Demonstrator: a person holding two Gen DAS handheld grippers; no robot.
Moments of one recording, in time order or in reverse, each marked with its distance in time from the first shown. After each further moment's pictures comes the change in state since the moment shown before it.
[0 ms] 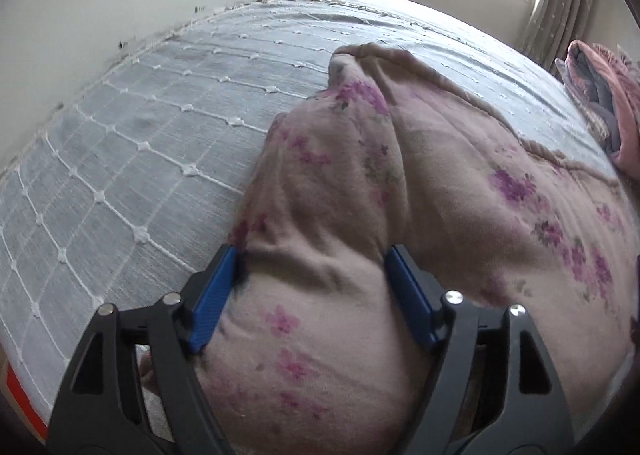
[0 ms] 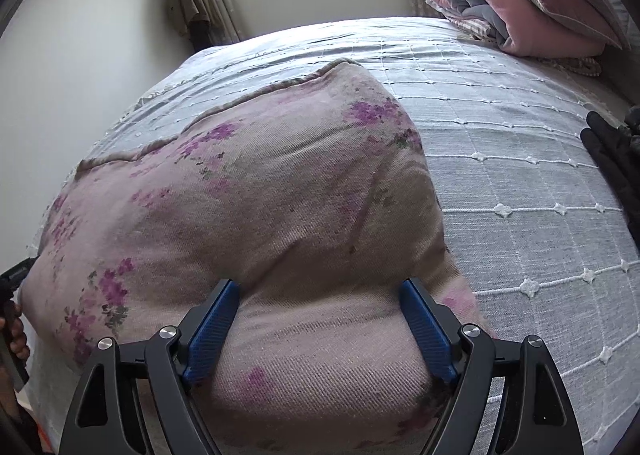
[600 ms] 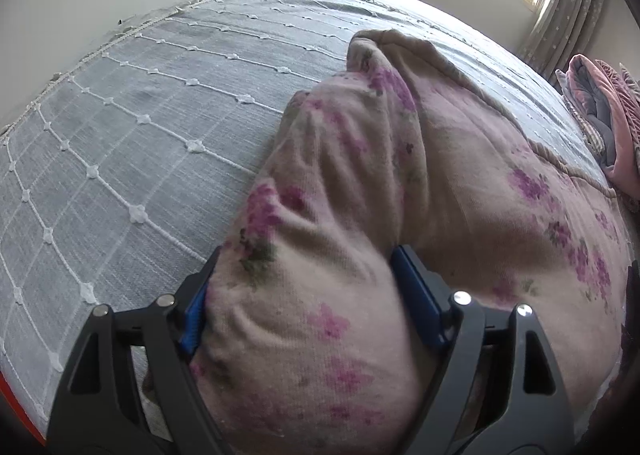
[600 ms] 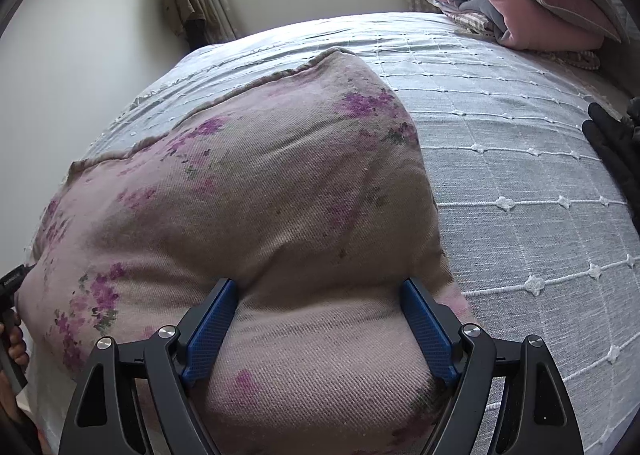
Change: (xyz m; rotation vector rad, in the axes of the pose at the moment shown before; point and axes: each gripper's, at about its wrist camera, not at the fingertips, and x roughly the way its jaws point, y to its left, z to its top) left arm 0.011 0.009 -0.008 -0.018 0.021 -0.019; right arm 0.008 -0.007 -0.003 0.012 0.008 0.002
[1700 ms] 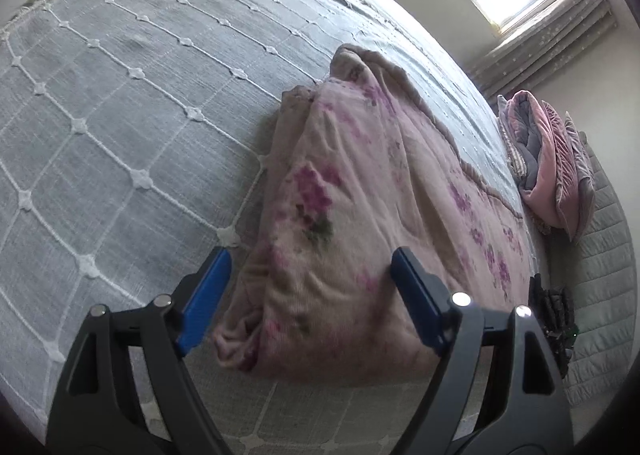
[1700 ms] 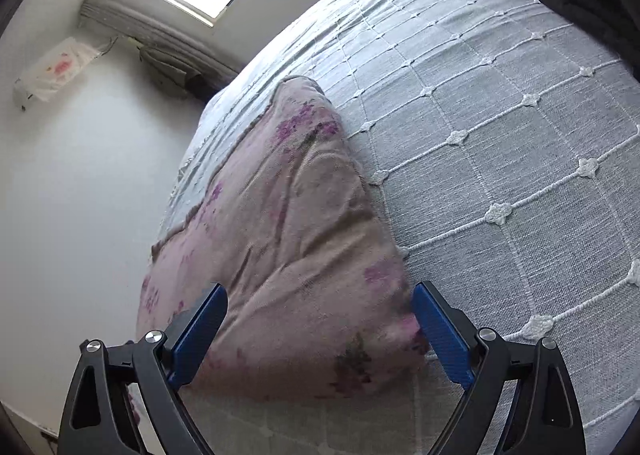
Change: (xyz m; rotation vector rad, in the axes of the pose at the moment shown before) left arm -0.016 0.063 0.020 -0.154 0.188 -0.373; right arm -0.034 -0.098 -0.006 0.410 0.068 0.347
